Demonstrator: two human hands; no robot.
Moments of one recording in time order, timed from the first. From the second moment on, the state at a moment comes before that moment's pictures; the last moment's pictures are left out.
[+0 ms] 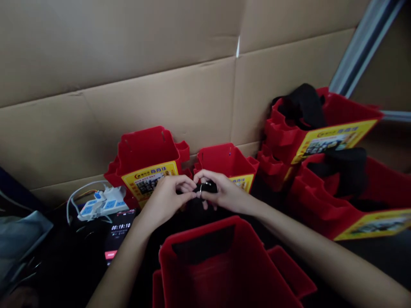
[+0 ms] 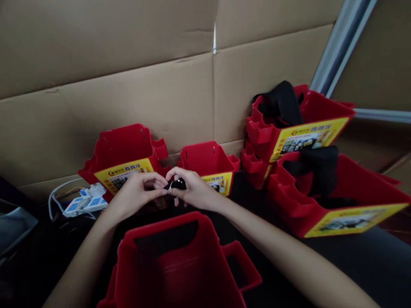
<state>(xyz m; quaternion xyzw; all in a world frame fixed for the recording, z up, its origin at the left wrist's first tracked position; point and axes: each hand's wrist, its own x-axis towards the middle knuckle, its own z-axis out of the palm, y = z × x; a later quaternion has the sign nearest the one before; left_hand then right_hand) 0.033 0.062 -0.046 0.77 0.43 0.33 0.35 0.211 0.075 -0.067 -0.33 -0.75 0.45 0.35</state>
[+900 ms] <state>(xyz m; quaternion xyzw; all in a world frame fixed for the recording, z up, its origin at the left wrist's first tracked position) -0.017 0.030 -0.011 0.85 0.47 0.18 0.15 0.227 0.095 -0.063 -0.24 -0.83 0.38 0.33</state>
